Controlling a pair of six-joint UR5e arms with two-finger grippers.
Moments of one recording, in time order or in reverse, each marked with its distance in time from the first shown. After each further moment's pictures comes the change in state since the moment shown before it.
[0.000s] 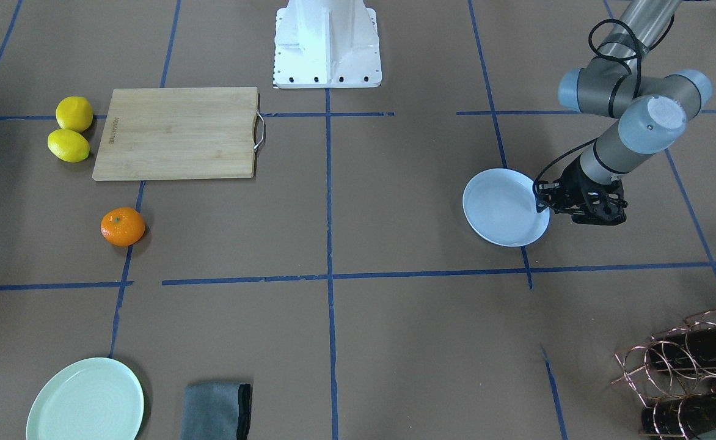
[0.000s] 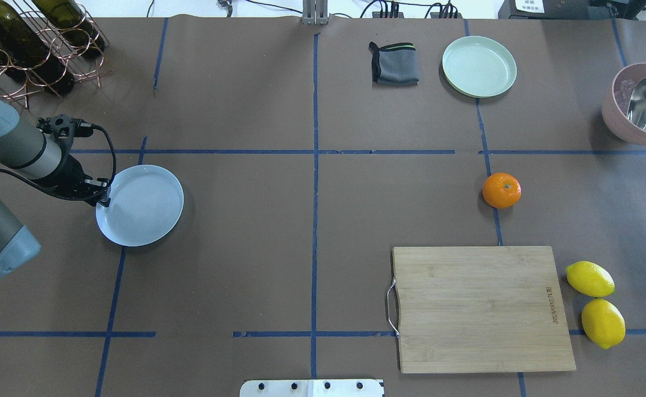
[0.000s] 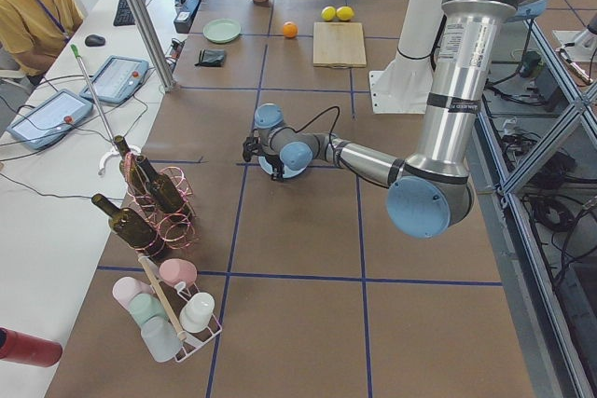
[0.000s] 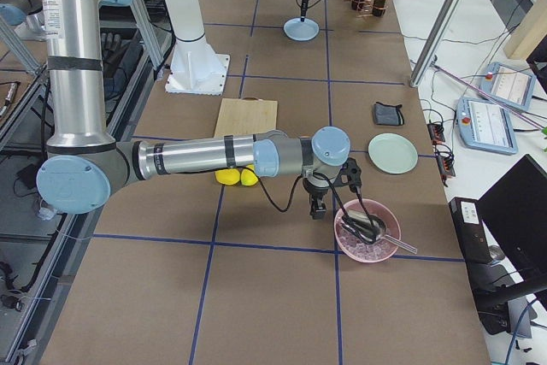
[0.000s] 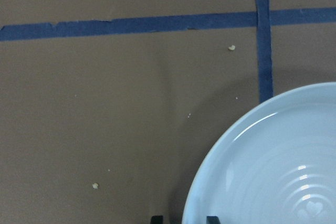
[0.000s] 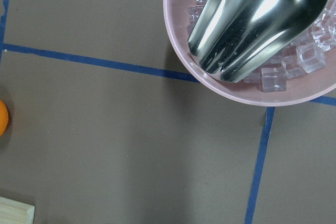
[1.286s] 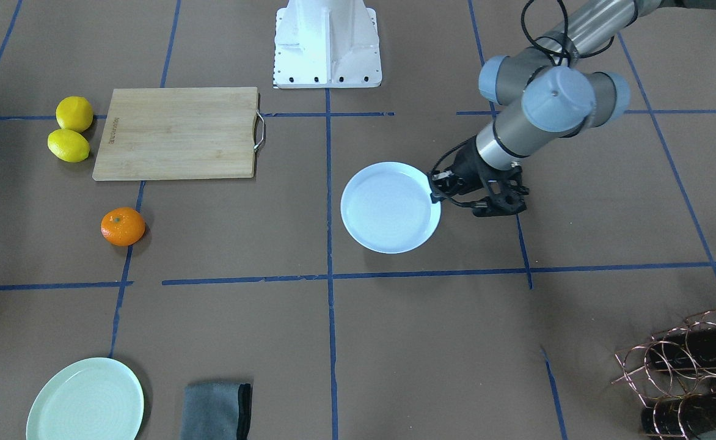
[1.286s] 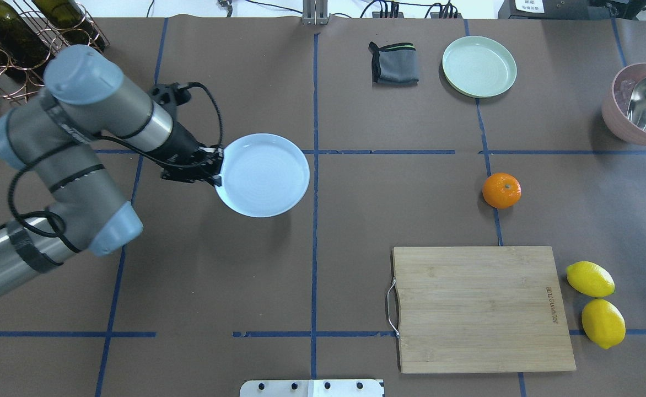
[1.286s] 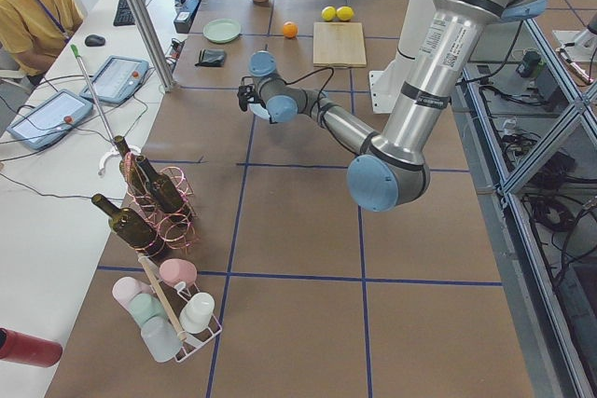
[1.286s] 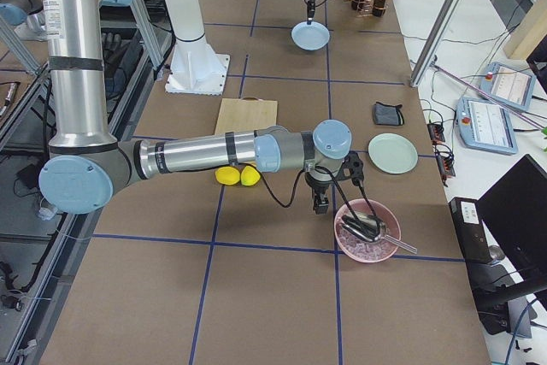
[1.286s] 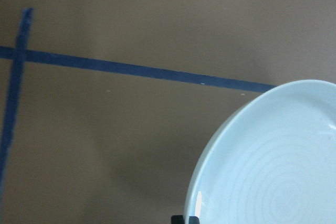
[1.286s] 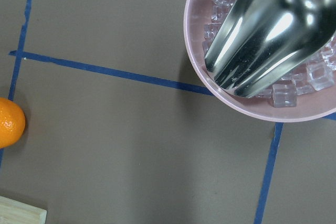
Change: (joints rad) left arm 0.123 -0.351 -0.016 0.002 -0.049 -0.541; right arm -0.001 0.013 0.029 0.000 0.002 0.003
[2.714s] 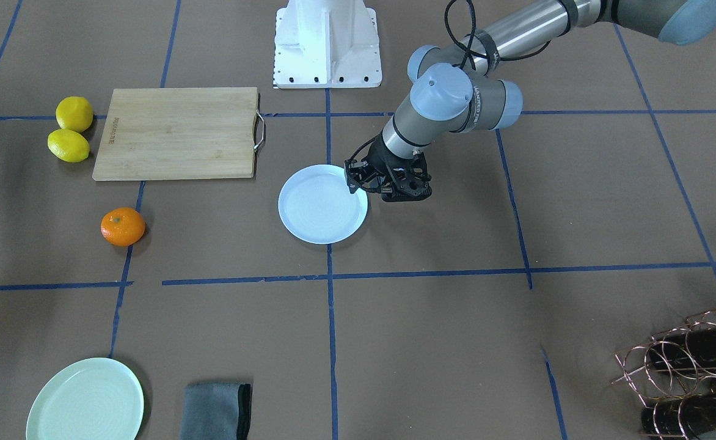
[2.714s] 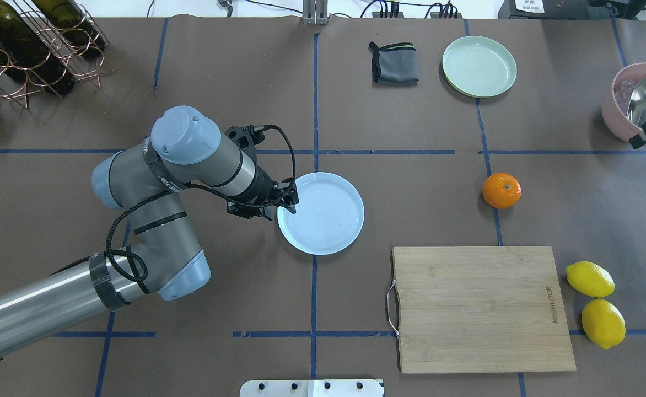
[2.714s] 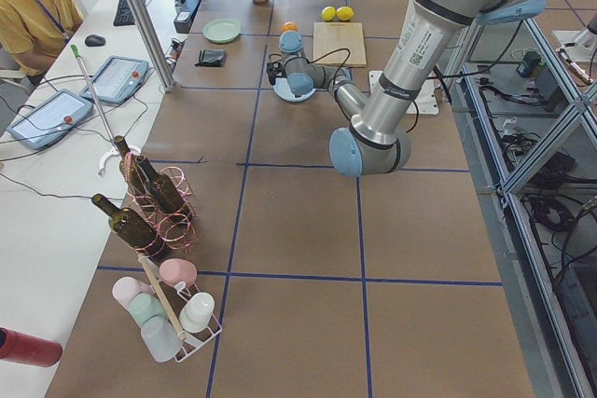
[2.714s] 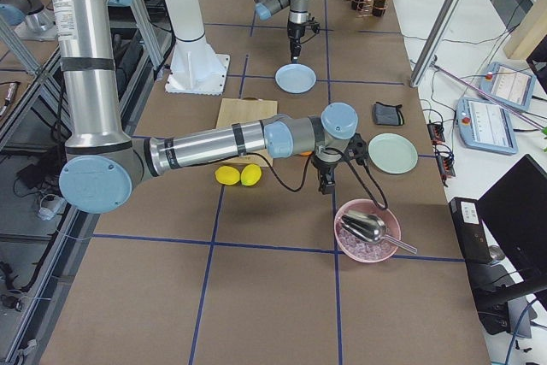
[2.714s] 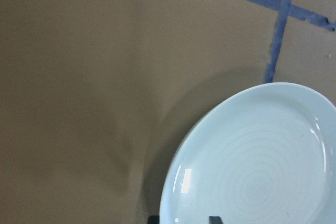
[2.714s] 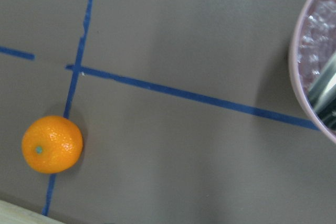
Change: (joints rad) left arm 0.150 -0.103 0.066 -0.068 0.155 -0.126; right arm -0.178 0.064 0.012 0.137 0.002 0.266
